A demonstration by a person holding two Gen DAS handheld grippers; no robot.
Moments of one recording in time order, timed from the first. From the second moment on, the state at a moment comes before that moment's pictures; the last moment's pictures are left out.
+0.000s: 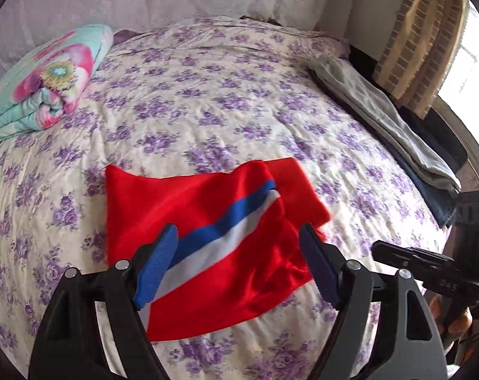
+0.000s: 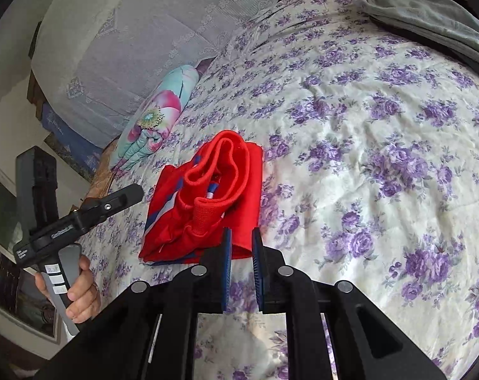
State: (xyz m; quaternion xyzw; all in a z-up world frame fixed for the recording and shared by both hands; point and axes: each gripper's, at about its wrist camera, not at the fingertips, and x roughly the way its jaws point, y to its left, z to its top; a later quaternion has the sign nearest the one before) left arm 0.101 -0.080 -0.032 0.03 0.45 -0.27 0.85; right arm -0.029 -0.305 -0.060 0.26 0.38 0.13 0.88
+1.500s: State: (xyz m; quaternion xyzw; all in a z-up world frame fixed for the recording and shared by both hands) left arm 0.093 -0.016 -0.101 -0.05 0.52 -0.27 0.81; right arm 0.241 -0.076 -0.095 -0.12 0.59 0.16 0.78
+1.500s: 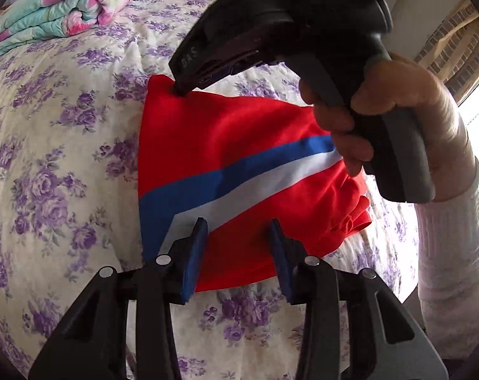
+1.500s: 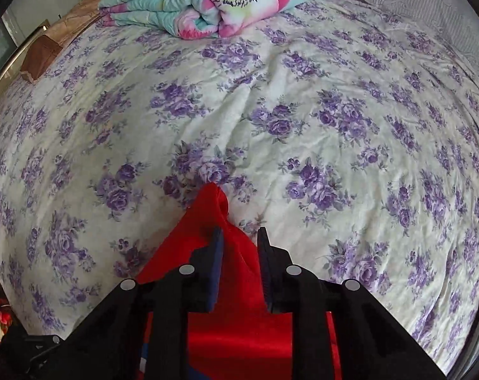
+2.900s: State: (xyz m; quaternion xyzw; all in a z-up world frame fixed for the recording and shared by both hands) left arm 0.108 0.076 -0.082 -0.17 0.51 -0.22 0.82; right arm 0.074 -0.262 -0.123 0.28 0.50 0.14 0.81
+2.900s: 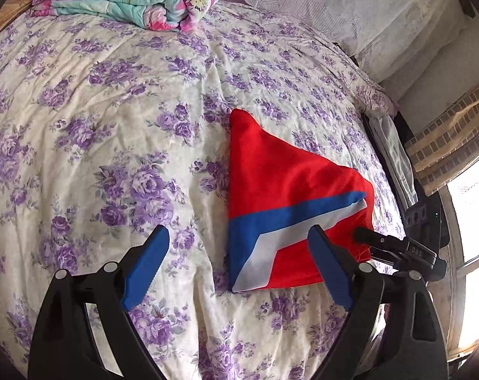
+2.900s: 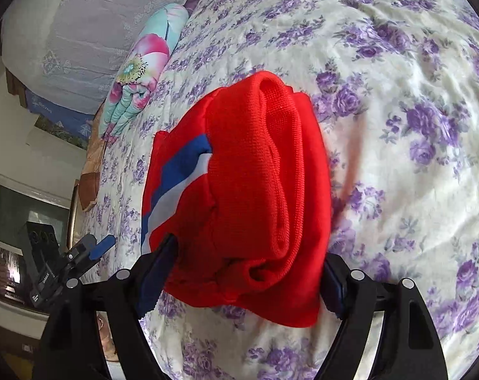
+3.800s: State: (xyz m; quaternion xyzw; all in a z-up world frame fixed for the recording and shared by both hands) left arm 0.170 -0.009 -0.131 -0.18 0.61 -0.30 0.71; right arm 0.068 -0.269 -0.128 0.27 0.47 0.14 0.83
